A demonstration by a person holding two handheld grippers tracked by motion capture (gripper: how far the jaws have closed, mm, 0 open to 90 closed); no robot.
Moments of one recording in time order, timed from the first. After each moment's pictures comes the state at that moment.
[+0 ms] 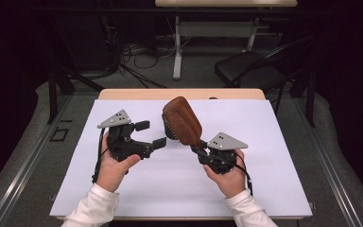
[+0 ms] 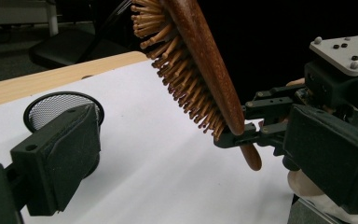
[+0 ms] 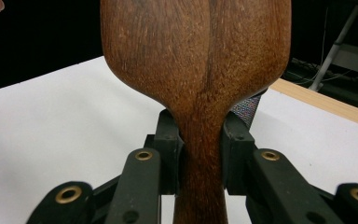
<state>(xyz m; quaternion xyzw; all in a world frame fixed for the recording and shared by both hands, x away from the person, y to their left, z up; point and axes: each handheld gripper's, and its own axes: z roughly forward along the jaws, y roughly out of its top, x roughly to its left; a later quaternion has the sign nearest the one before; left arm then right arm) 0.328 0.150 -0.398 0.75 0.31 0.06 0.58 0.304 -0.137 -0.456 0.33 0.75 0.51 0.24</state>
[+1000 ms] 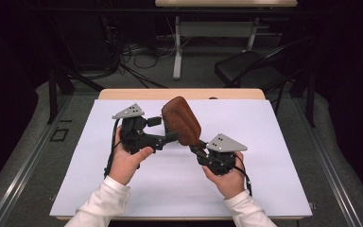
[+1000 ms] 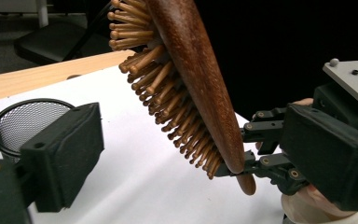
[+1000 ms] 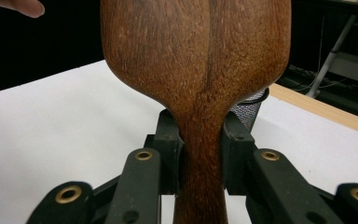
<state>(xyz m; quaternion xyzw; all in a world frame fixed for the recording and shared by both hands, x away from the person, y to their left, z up) 0.343 0.123 -0.393 0.75 0.33 0.04 0.57 0.300 -0.134 -0.456 0.32 0.75 0.52 0.25</state>
